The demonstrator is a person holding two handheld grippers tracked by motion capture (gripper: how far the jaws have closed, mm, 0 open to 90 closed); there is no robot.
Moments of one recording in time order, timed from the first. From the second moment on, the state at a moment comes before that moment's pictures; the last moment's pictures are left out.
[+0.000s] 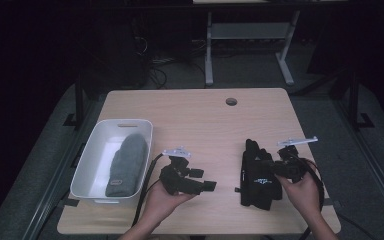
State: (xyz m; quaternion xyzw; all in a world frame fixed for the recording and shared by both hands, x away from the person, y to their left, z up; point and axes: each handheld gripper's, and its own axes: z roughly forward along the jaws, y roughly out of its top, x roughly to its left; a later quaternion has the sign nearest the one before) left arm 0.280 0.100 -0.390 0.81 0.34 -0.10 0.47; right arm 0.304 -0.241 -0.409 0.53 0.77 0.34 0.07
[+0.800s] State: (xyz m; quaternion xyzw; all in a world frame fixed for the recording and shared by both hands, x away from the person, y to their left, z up) left arm 0.280 0.100 -0.402 0.81 0.35 -0.10 0.46; right arm 0.300 -0.253 -0.431 0.55 0.76 0.33 0.07
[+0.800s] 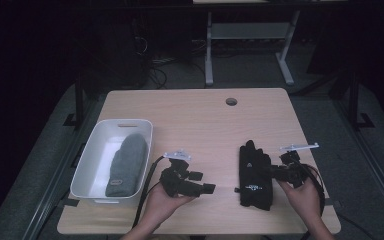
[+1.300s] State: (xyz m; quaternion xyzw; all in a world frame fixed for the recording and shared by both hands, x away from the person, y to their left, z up) left arm 0.284 0.096 -0.411 0.82 0.36 -0.10 0.44; right arm 0.290 -0.248 -0.446 0.55 0.77 0.33 0.03
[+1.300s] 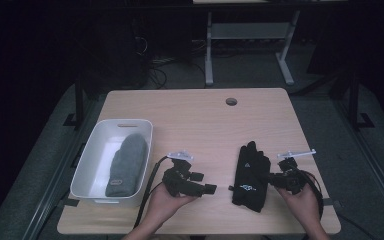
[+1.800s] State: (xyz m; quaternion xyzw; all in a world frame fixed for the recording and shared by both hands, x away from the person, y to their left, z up) left arm 0.292 0.075 -0.429 0.82 0.36 -0.12 0.42; right arm 0.294 -0.238 -0.444 0.53 0.77 0.37 0.02
